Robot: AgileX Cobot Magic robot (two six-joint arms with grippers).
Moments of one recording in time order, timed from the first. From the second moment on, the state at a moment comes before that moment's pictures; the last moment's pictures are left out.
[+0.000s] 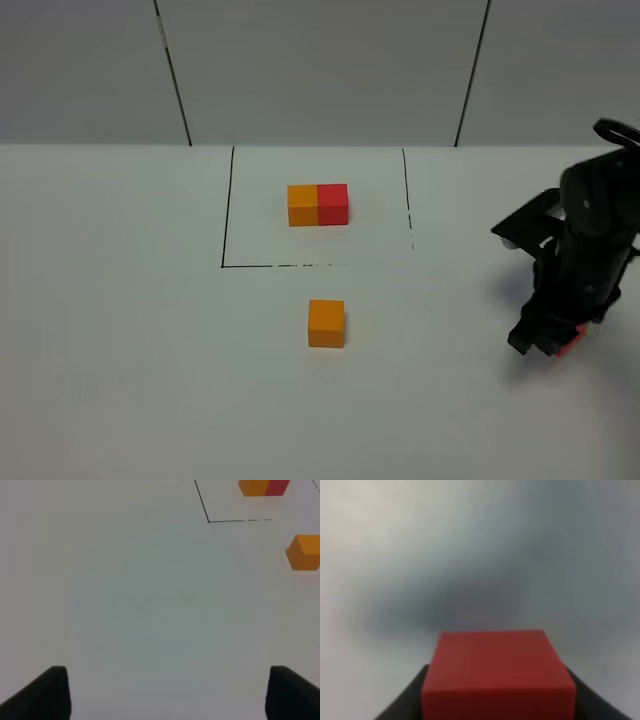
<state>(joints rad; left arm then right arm) 0.00 0.03 -0.50 -0.16 1.04 0.08 0.25 1.92 -1.22 -0.18 0.91 -0.38</state>
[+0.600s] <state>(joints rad) 0.00 0.03 -0.50 -0.16 1.04 0.08 0.52 2.06 -1.59 -0.12 1.11 -0.94</state>
